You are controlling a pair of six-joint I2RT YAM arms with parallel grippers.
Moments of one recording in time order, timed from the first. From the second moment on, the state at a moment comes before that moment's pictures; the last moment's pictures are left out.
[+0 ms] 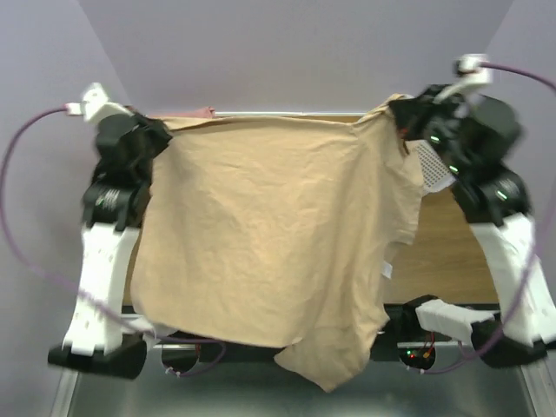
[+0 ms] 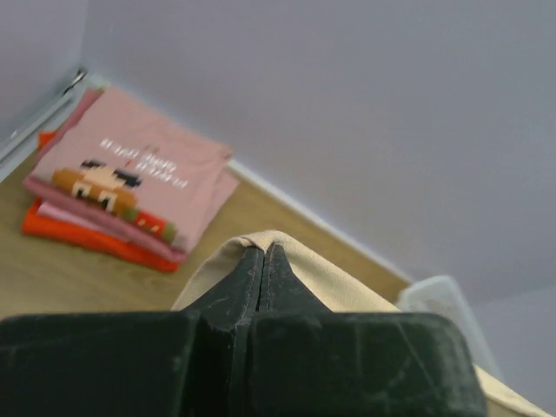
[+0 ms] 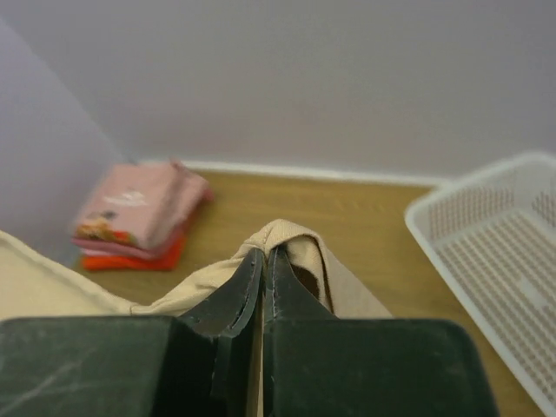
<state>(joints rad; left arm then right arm) -0.15 1.03 1.53 -0.59 -0.31 -0.65 0.33 1.08 1.70 -0.50 0.01 0.26</state>
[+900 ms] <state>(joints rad) -0.13 1.92 1.39 -0.27 -0.40 -0.64 0.32 2.07 1.69 -0.32 0.28 0.17</state>
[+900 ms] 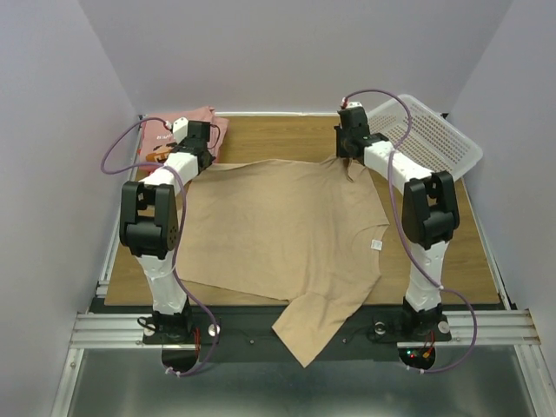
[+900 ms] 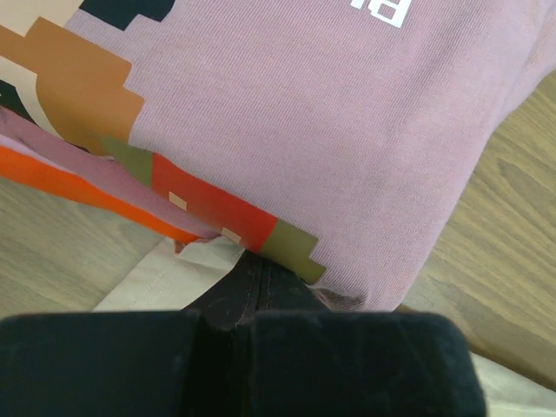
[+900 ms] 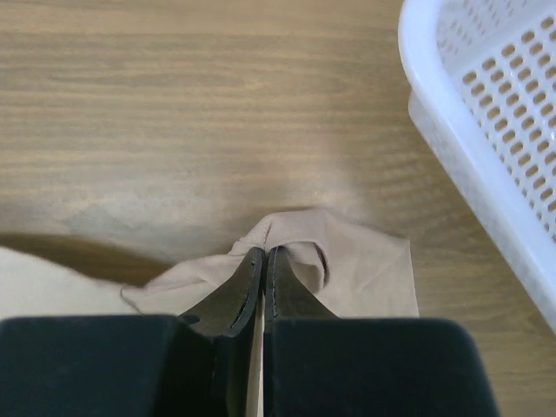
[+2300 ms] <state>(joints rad) -0.09 1.66 1.10 -0.32 -0.42 -0.72 0.72 1.59 1.19 -0.81 0.46 0.53</state>
